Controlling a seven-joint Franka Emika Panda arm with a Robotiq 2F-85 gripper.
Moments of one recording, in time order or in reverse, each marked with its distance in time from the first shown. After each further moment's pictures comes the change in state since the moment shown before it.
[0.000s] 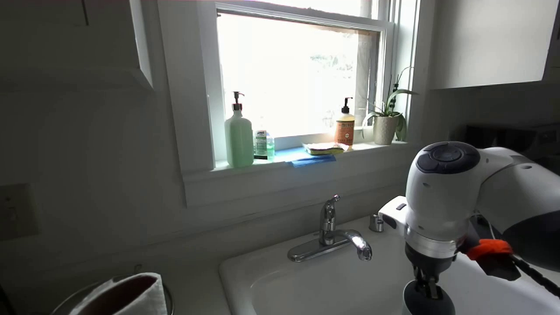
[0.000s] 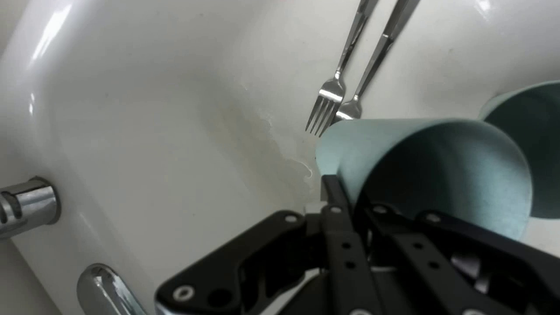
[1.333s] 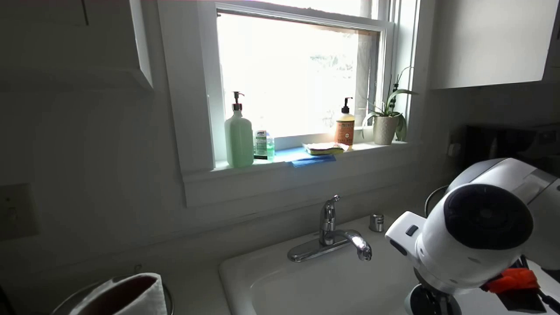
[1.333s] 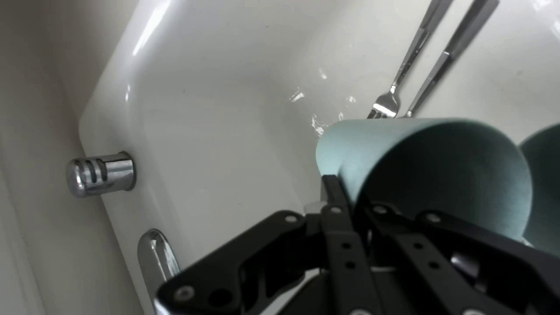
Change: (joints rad) arm 0.060 0.000 0.084 -0.024 -0.362 -0.202 0.377
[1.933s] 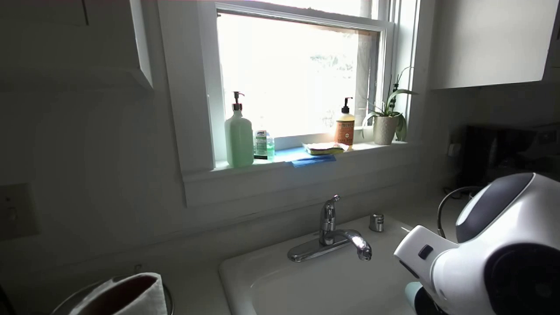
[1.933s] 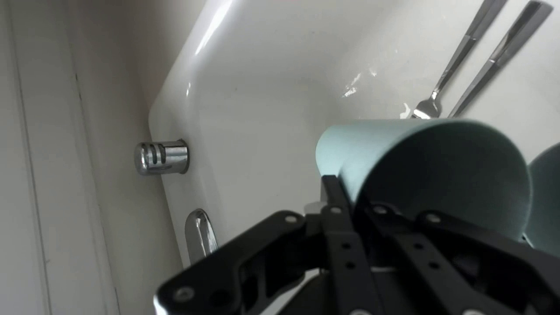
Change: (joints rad) arm 0.044 0.001 0.092 -0.025 -0.125 -0.197 0.181
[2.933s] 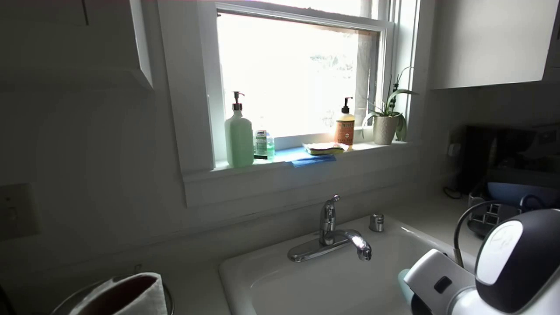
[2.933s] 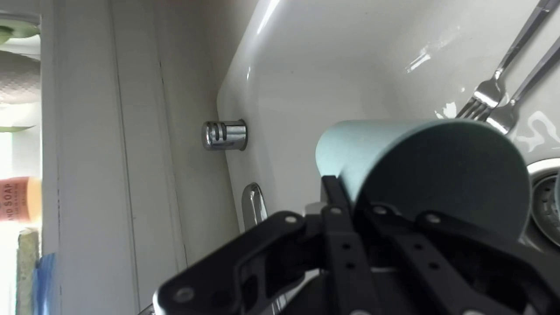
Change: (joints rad) arm 0.052 0.061 0.088 -0.003 -0.127 -0.221 0.226
